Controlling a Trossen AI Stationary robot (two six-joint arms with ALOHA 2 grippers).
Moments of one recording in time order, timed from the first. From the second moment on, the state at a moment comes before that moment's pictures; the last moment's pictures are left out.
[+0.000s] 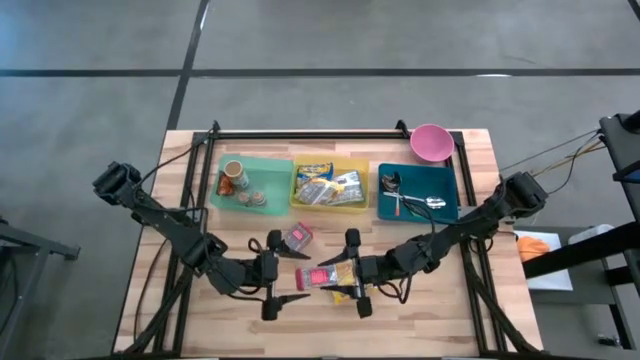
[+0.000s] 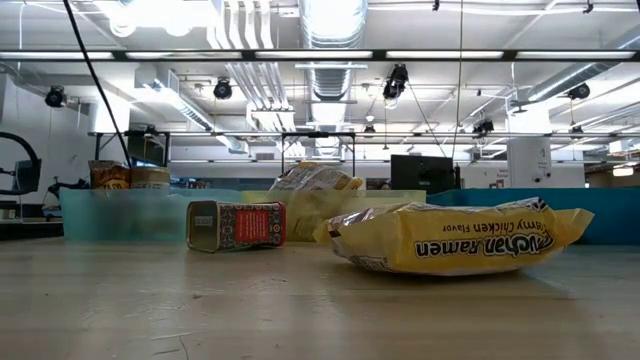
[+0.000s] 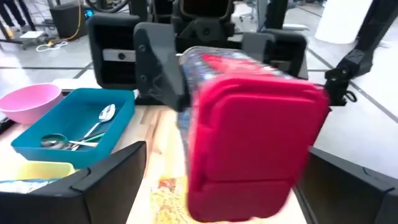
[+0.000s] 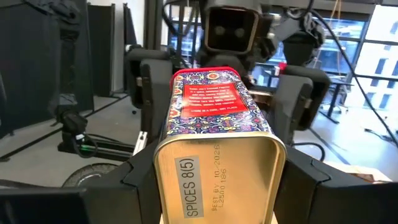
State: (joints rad) left arm -0.62 1.43 1.09 0.01 -0.58 -0.21; right arm 0.48 1.64 1.01 0.72 0.34 -0.08
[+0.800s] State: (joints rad) left arm -0.62 1.43 1.09 0.02 -0.56 -0.21; right arm 0.48 1.64 1.01 0.71 0.34 -0.03
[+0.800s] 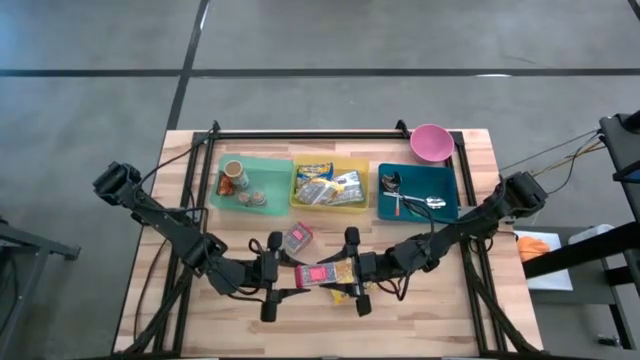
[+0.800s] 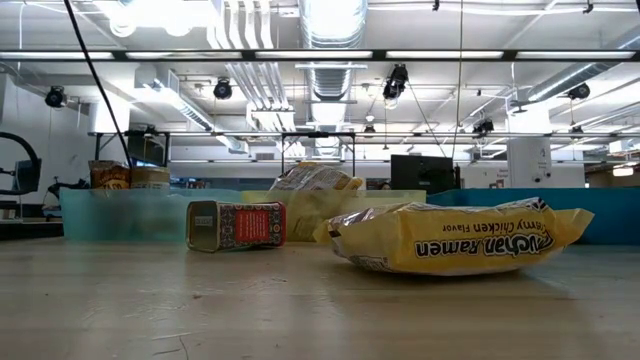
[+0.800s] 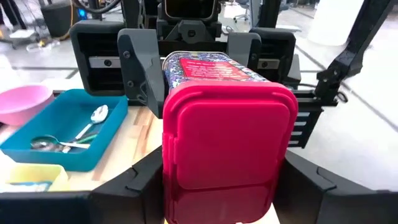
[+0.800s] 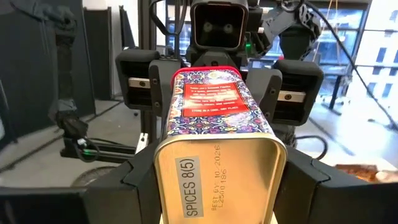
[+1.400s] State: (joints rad) left arm -0.61 1.40 1.09 -0.19 -0.61 -0.53; right arm 0.47 1.64 1.01 0.64 0.45 0.10
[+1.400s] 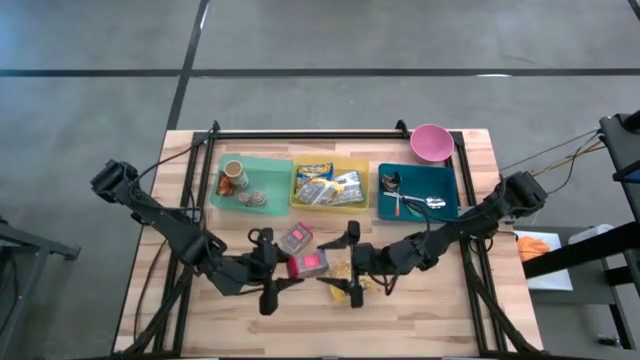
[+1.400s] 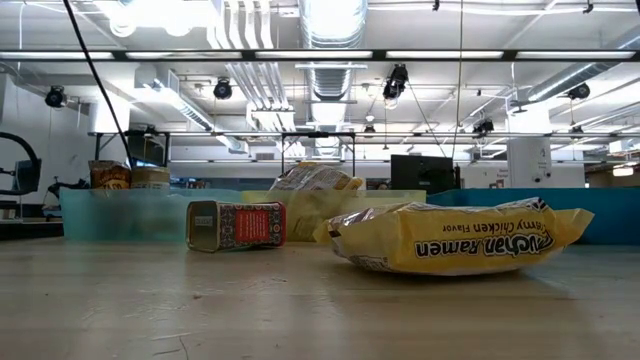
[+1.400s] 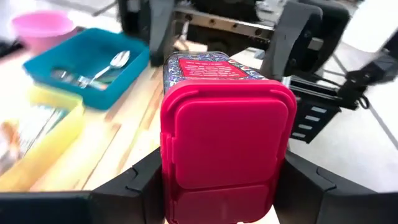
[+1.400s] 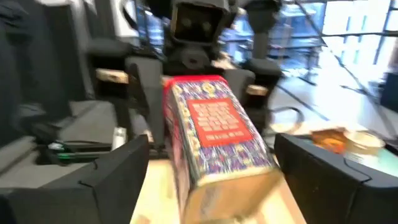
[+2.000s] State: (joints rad) left arm -0.30 1.24 1.09 -0.77 -0.52 -0.98; right arm 0.48 1.55 1.01 0.29 0.61 0.16
